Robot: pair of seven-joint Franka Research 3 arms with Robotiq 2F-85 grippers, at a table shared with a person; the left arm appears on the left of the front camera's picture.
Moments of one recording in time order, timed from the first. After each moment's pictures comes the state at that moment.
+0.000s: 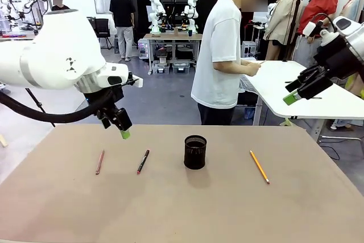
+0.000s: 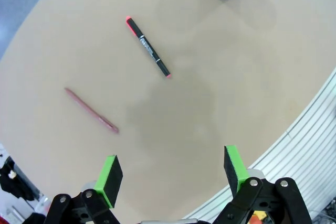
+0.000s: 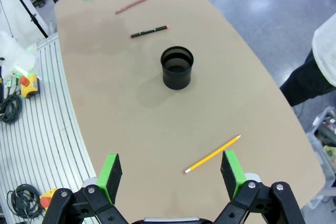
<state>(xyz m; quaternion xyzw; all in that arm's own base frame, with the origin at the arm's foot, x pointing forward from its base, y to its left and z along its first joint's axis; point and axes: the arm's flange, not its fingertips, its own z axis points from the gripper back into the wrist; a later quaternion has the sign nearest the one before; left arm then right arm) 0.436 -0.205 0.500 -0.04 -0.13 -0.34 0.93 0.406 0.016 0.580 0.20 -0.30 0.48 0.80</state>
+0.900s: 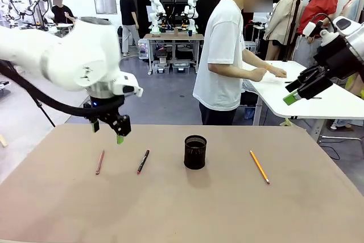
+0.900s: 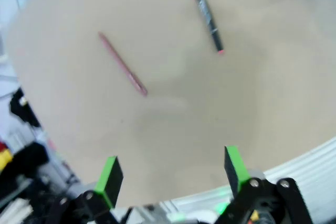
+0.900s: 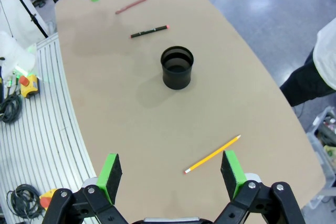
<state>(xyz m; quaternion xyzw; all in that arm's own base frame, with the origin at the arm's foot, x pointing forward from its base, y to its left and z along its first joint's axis) 0.454 -0.226 0.466 0.10 -0.05 -0.21 0.97 0.406 0.015 0.580 0.20 -0.30 0.48 0.80</state>
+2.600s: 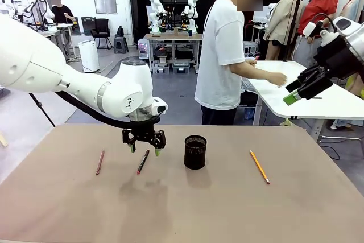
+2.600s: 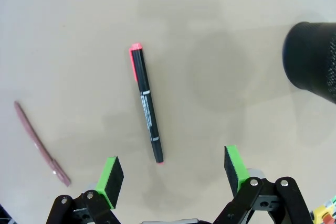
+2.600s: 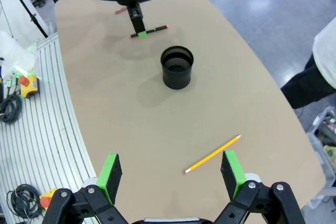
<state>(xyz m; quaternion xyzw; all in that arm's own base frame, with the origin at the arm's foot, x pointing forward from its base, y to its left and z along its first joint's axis) 0.545 -0.293 0.354 -0.01 -0.05 -0.12 0.99 0.406 0.015 0.580 0.20 -0.30 0.48 0.80</state>
